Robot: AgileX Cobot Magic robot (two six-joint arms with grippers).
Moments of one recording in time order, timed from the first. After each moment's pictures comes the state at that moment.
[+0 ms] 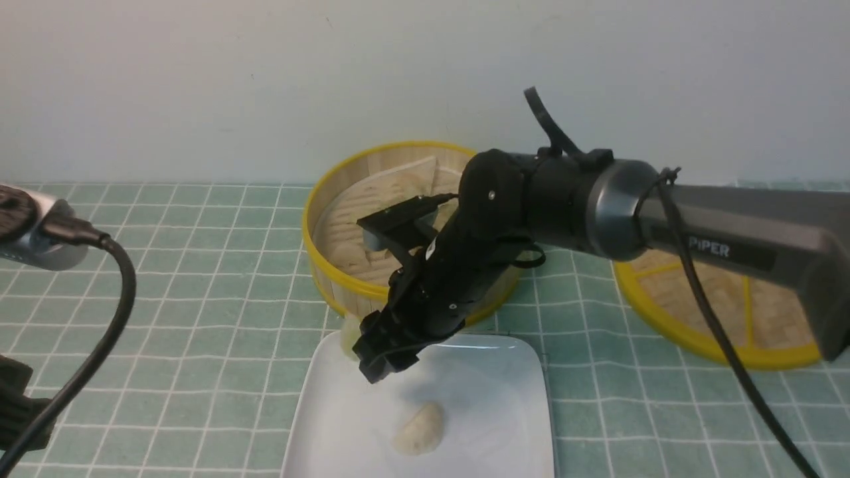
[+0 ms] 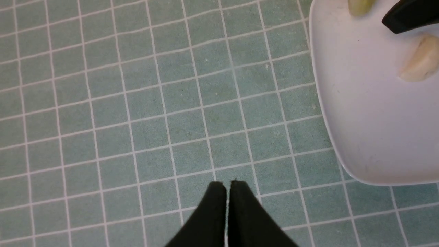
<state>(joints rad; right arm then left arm) 0.68 2.11 -1.63 0.50 0.95 -0.38 -0.44 0.83 -0.97 0.22 1.26 -0.24</state>
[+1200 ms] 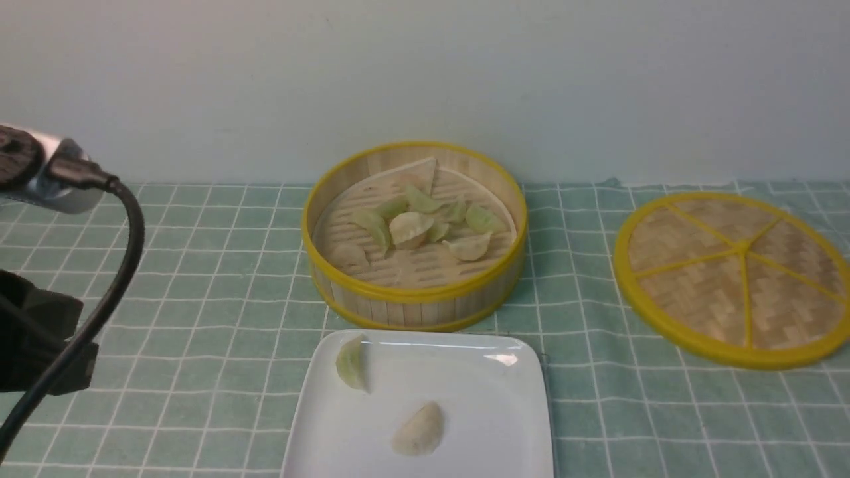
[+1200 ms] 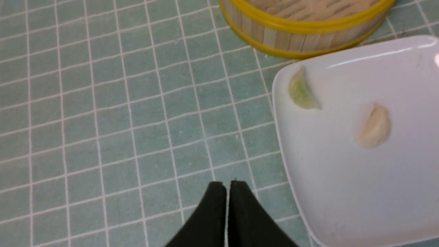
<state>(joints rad) 0.68 0.18 -0.57 -0.34 0.44 0.39 -0.44 0.83 -0.97 0.18 1.05 -0.21</state>
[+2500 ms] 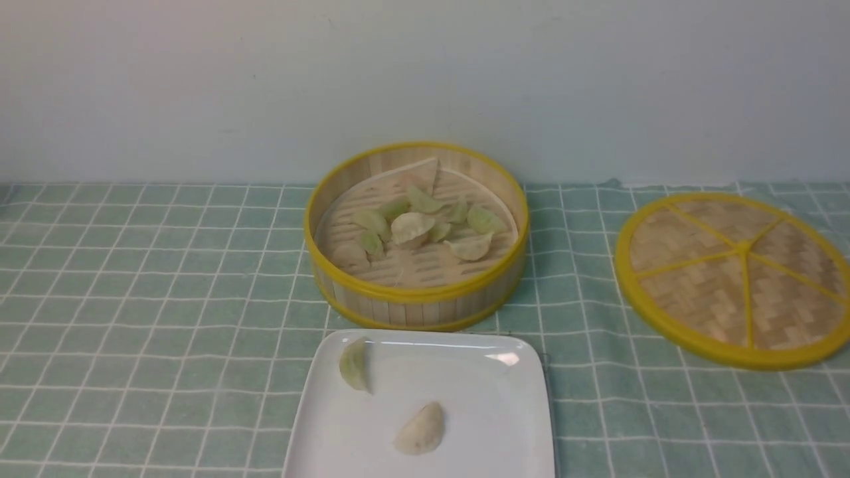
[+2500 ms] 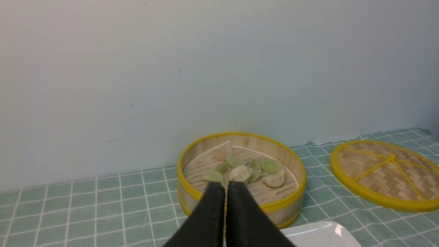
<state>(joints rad) 0.68 -0.01 -0.44 -0.58 0.39 0.67 -0.43 0.12 -0.63 0.13 0.66 -0.19</state>
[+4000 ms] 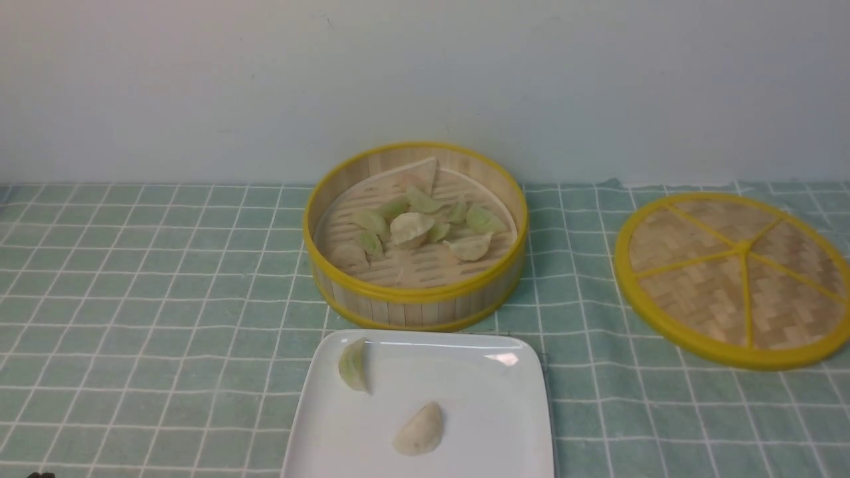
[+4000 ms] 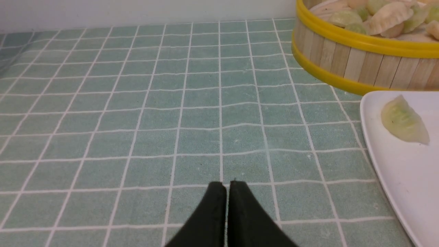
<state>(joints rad) 0.68 -0.01 -0.44 -0.58 0.39 0.67 -0.03 -0.01 0.03 -0.04 0.38 0.03</state>
